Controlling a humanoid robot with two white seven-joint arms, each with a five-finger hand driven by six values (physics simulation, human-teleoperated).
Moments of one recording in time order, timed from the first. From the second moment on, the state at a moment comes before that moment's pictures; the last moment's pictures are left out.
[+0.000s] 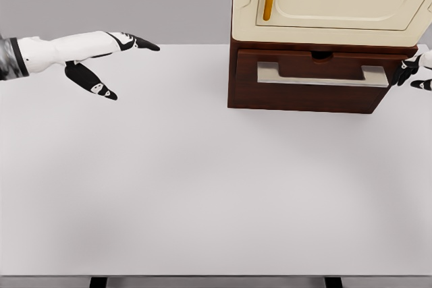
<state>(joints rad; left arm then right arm) -0.94 0.83 -0.90 -1.27 0.18 -0.61 -0.56 -0.71 -1.05 0.58 -1.16 0.06 -0.62 0.61</state>
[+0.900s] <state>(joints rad) -0.94 0.83 -0.90 -1.27 0.18 -0.61 -0.56 -0.73 -1.03 0.58 -1.11 0.05 -0.64 0.65</state>
